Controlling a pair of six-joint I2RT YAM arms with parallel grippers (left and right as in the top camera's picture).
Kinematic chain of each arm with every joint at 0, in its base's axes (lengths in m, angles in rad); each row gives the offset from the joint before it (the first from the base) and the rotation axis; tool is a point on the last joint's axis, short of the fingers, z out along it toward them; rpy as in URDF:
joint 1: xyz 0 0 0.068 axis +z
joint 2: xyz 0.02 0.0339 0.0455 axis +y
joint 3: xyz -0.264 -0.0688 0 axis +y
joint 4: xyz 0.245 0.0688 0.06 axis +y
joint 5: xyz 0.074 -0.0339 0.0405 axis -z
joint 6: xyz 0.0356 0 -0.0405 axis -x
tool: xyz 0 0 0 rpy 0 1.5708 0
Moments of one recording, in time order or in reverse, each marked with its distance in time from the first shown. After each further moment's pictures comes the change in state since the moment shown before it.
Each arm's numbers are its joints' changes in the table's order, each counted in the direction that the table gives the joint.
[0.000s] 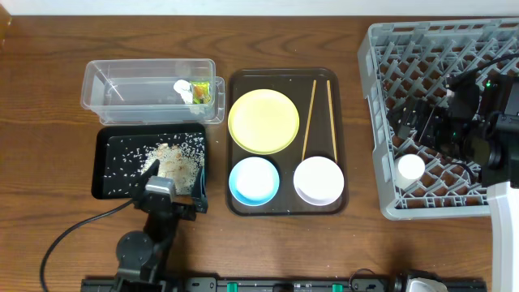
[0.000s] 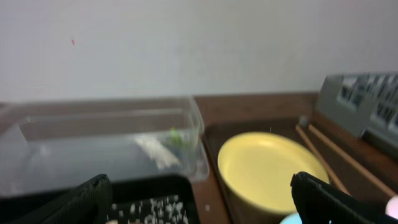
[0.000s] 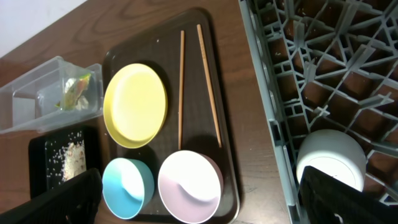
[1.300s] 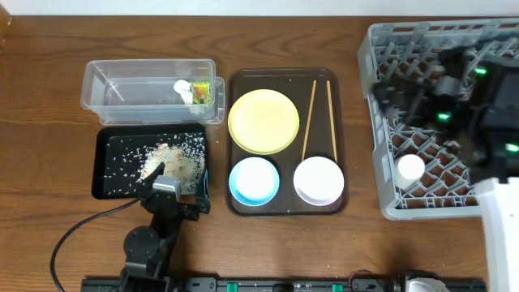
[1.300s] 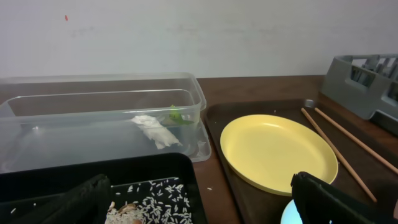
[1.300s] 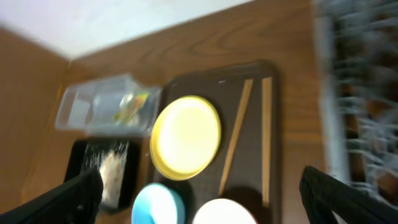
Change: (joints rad) left arm 0.000 -0.001 0.063 -0.027 0.002 0.000; right arm 0.155 0.032 0.001 -0.278 -0.082 -0.021
